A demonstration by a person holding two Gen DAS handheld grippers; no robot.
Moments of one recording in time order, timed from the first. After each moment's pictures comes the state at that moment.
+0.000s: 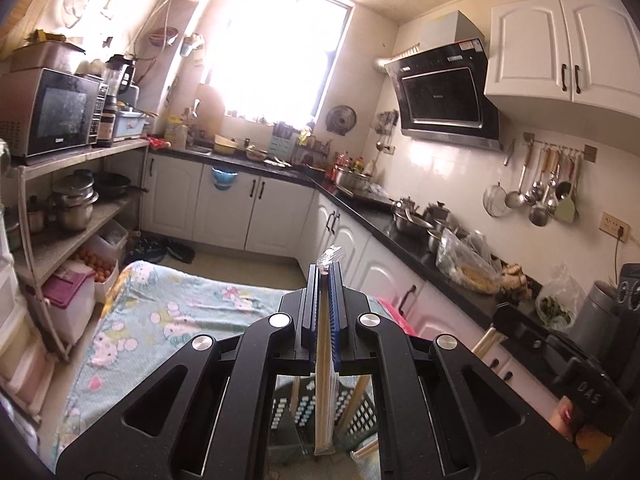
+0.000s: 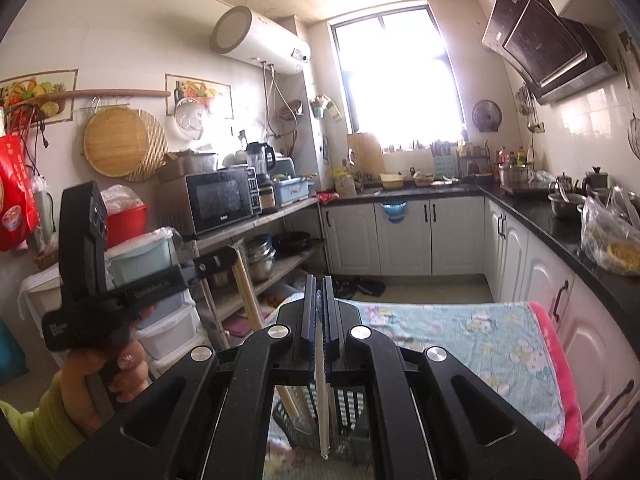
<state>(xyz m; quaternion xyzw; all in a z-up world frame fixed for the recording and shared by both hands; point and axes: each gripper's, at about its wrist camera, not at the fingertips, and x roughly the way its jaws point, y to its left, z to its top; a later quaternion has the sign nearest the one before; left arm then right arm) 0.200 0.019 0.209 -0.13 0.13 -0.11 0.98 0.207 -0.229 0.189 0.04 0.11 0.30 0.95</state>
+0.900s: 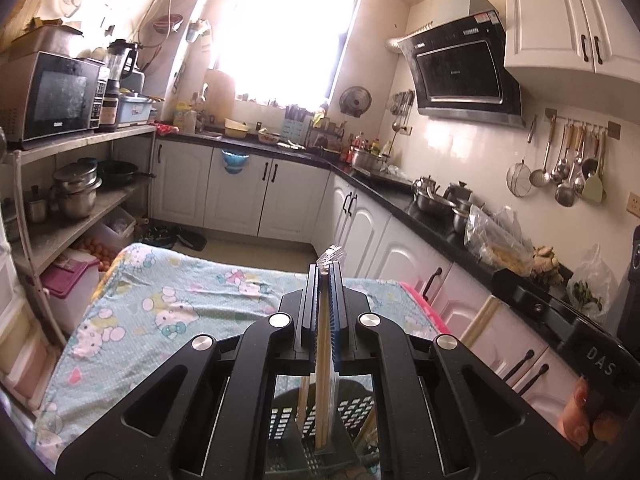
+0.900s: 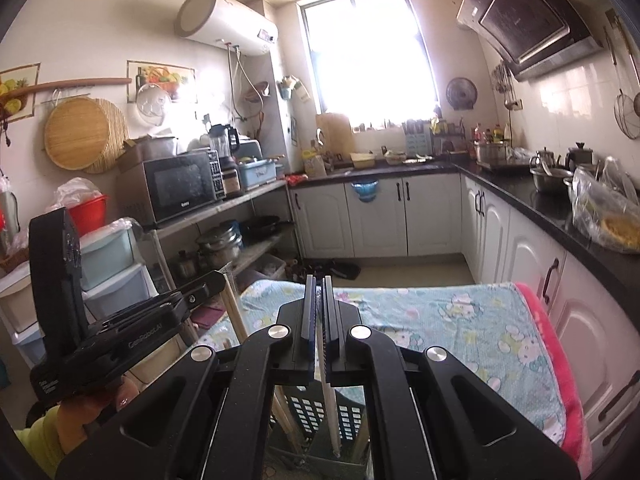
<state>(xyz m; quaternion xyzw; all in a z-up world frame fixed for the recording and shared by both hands) 0.256 -0.008 0.150 -0.11 0.16 -0.09 0.98 0.281 -0.229 0.143 0.05 0.15 0.25 0.95</state>
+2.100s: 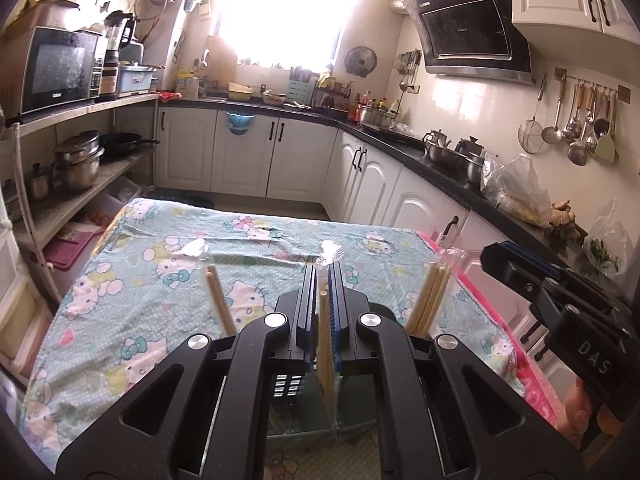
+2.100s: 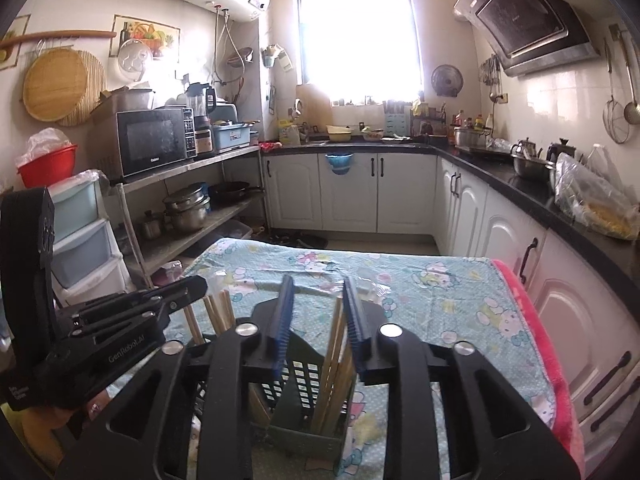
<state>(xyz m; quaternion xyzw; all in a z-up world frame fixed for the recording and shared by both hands) 0.259 -0.015 0.090 -0.09 0.23 -0.08 0.97 0.285 -0.213 0.084 -0.01 0.19 0.20 0.96</state>
